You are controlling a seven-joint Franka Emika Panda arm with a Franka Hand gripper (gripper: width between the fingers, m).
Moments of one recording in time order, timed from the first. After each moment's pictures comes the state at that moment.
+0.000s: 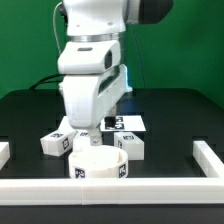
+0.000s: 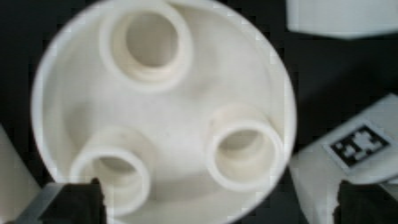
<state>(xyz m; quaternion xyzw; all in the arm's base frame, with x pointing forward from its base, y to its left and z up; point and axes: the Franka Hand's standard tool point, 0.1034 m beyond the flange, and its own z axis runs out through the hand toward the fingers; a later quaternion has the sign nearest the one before) 0.573 -0.040 0.060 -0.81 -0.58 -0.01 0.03</state>
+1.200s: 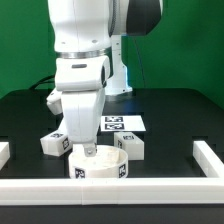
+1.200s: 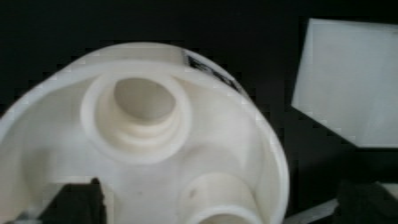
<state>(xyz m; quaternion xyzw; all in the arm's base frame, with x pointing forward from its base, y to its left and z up) 0.559 -0.053 0.038 -0.75 -0.66 0.00 0.05</state>
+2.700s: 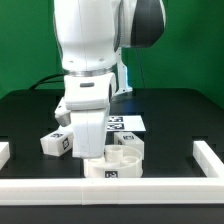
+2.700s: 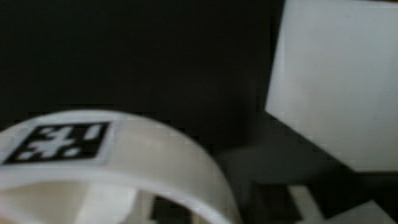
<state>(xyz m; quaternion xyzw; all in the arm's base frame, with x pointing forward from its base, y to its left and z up) 0.544 -0.043 0.014 -0.74 -0.66 0.01 0.07</state>
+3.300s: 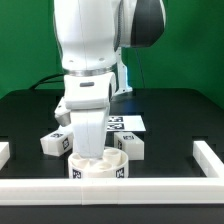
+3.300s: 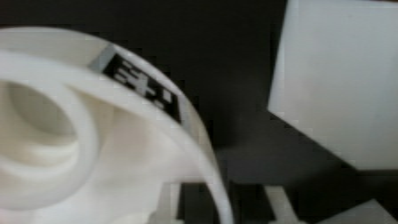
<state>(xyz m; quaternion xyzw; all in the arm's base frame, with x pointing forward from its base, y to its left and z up) 0.545 -0.043 0.015 -0.74 -0.66 0.01 0.06</state>
